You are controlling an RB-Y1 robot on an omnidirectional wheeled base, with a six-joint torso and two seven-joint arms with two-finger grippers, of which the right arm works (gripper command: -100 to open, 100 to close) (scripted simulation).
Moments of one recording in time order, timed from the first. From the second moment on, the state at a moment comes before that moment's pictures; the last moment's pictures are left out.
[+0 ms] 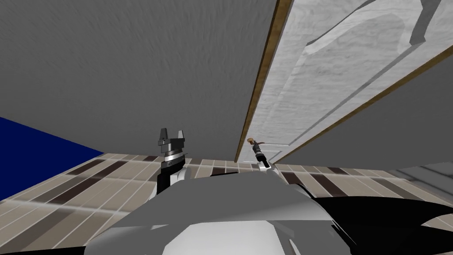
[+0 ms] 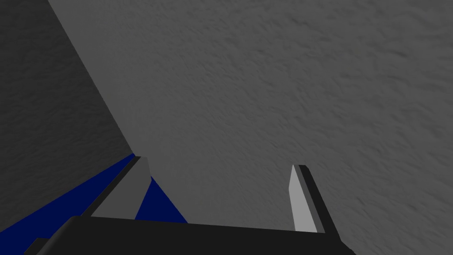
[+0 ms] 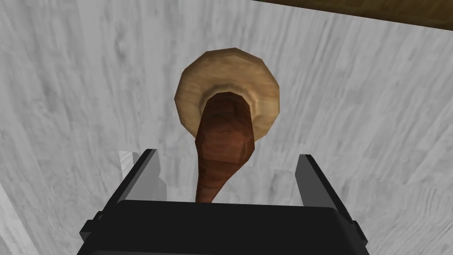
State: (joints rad) arm -0.07 -0.39 -0.05 -0.73 -0.10 -0.72 -0.21
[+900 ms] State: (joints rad) arm -0.05 -0.41 -0.05 -0.72 -0.10 -0.74 -0.23
